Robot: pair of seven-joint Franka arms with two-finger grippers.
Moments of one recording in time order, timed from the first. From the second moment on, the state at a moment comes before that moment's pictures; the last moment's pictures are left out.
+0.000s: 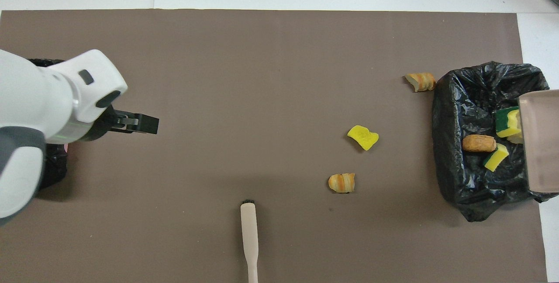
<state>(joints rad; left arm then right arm) -0.31 -0.07 0.04 -1.72 -0.02 1.72 -0.10 -0.30 -0.02 0.06 -1.76 -0.72 1.77 -1.59</state>
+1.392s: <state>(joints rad) -0.08 -0.07 0.04 -1.53 -0.02 1.50 0.21 0.07 0.01 0.07 -1.89 -0.13 1.72 -0.87</state>
